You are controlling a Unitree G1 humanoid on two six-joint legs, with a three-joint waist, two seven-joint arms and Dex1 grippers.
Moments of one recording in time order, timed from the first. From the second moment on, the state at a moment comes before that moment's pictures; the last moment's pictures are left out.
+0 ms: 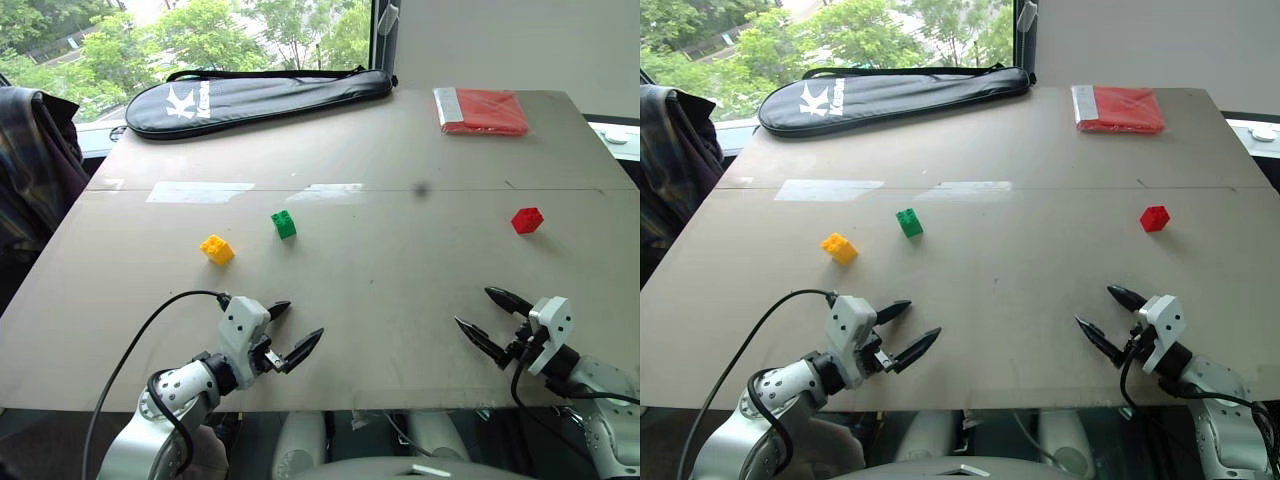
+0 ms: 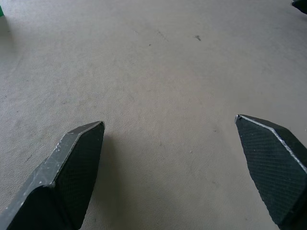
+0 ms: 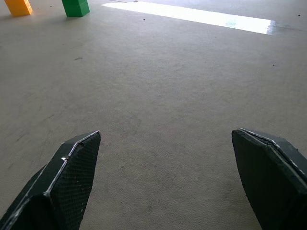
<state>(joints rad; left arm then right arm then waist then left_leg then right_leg) 0.35 0.53 0.04 -0.51 -0.40 0.34 -0.64 0.25 -0.45 -0.17 -0.13 0.38 -0.05 0.86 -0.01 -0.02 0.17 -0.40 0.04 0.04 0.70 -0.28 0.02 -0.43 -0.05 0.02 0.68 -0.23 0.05</state>
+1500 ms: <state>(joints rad) -0.06 0.62 -0.01 -0.49 -0.55 0.43 -0.85 -0.18 -0.53 -0.36 0.17 0.37 0.16 0.47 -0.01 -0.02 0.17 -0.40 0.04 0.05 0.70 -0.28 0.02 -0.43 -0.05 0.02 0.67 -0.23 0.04</state>
